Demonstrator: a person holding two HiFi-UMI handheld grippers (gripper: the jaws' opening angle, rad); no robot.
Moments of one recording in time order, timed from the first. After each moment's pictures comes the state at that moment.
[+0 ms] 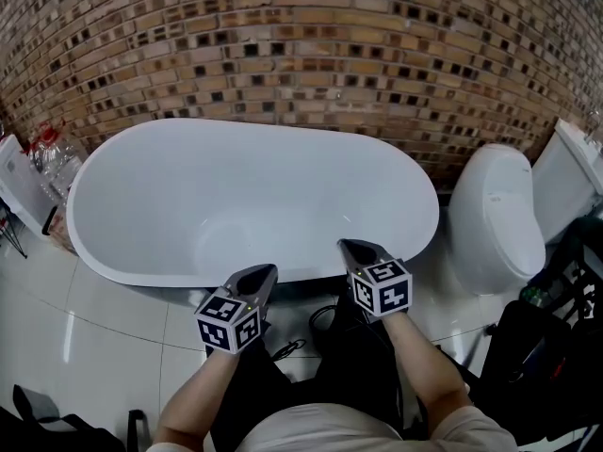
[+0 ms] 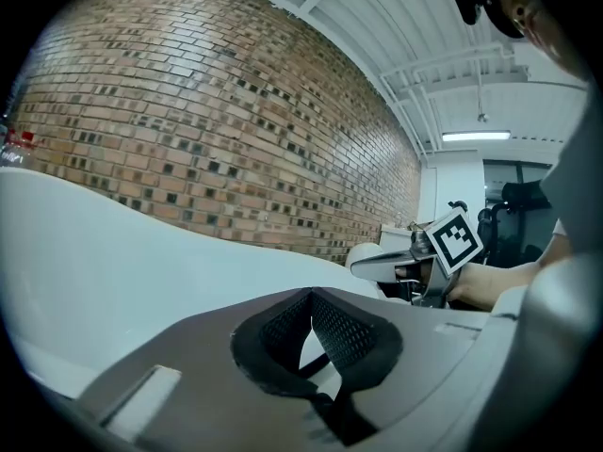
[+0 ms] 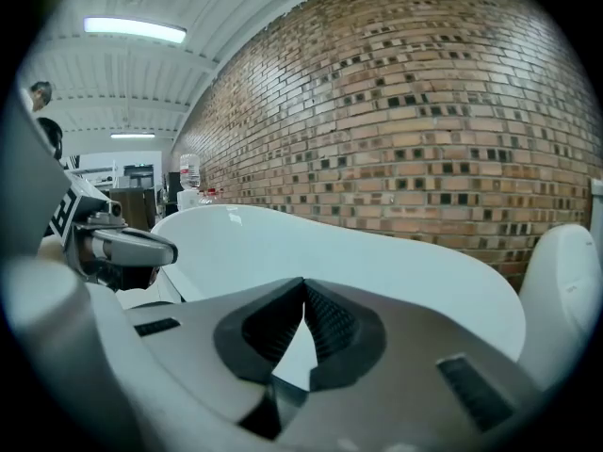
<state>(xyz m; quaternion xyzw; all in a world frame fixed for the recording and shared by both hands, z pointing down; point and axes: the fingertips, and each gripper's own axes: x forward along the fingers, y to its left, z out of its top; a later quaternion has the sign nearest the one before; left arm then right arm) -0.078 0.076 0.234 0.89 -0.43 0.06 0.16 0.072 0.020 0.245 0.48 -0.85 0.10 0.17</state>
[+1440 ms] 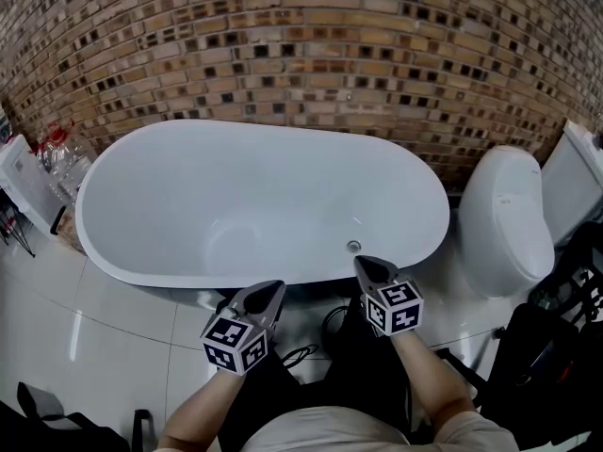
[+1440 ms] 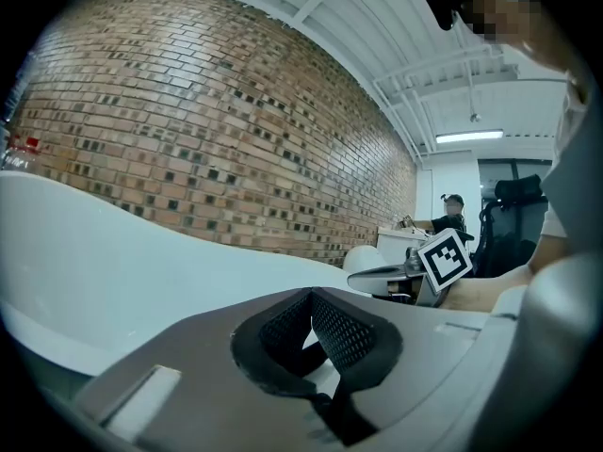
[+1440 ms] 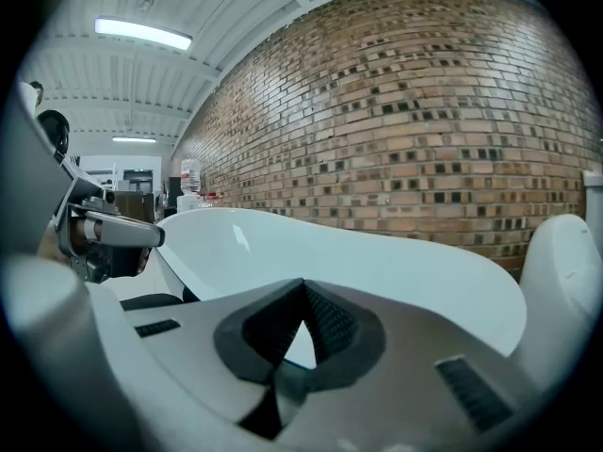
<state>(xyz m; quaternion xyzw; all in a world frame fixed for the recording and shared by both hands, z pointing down) -0.082 0.107 0.232 0.89 -0.43 0.04 0.14 0.081 0.042 0.266 0.49 -0.85 0.09 0.14</state>
